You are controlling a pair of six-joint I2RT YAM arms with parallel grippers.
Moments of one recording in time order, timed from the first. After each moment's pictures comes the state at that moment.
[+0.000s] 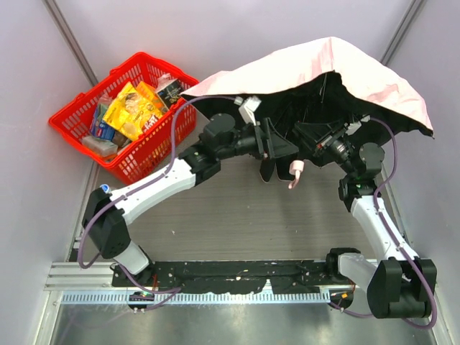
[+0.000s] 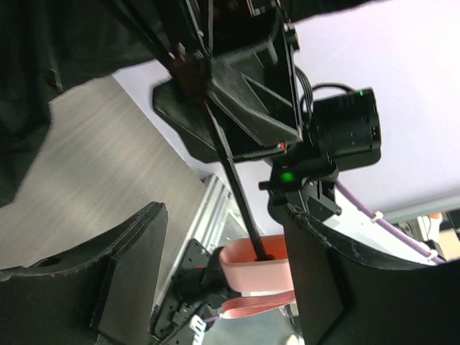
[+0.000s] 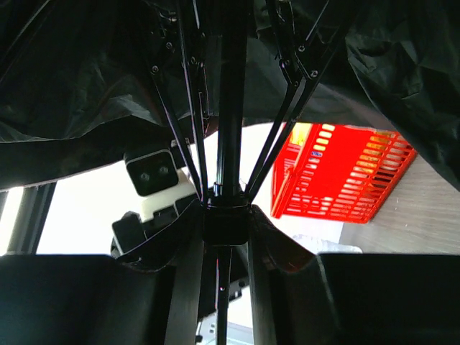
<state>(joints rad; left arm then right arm) -0.84 1.57 1.38 0.17 0.41 -0.89 0.00 1.03 0.66 0.67 -0.68 1.58</state>
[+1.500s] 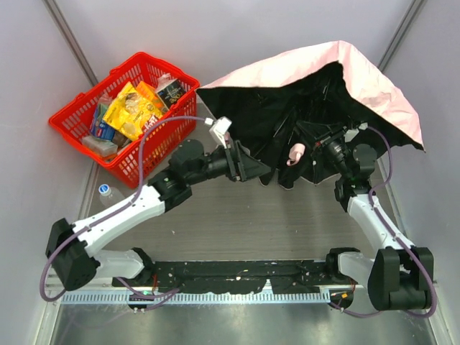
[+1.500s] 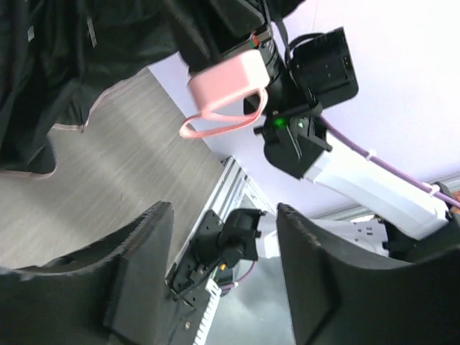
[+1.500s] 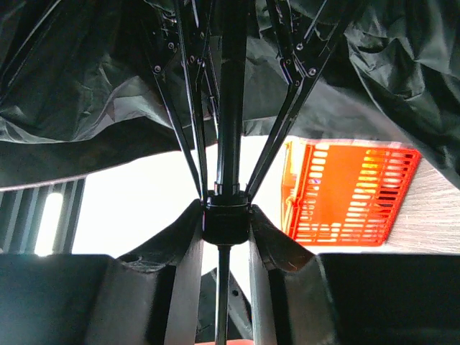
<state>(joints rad) -0.84 1.29 1.06 0.21 0.34 -0.85 0.05 1.06 0.61 0.66 -0.52 1.63</state>
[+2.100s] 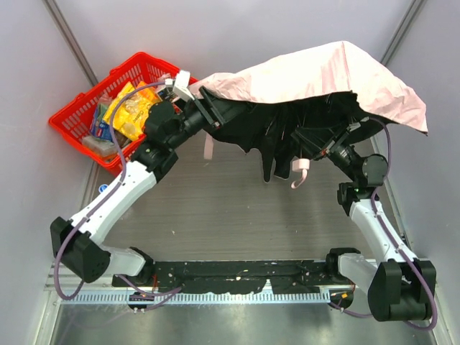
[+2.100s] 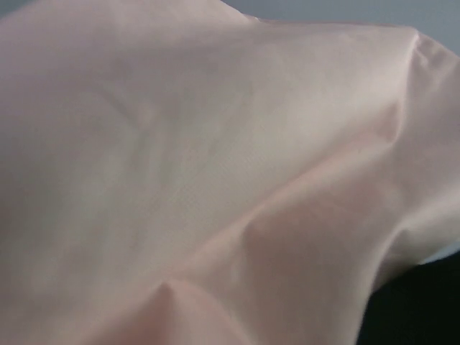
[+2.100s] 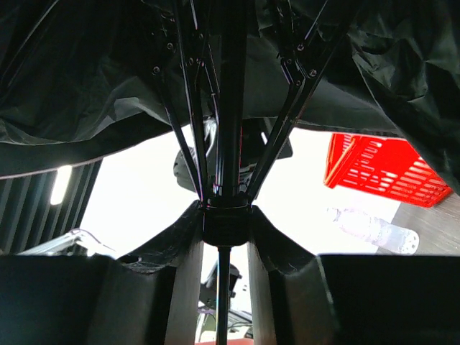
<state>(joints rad) -0.57 1.32 1.27 0.19 0.29 -0.97 0.01 1.02 0.61 0.98 -0.78 1.78</state>
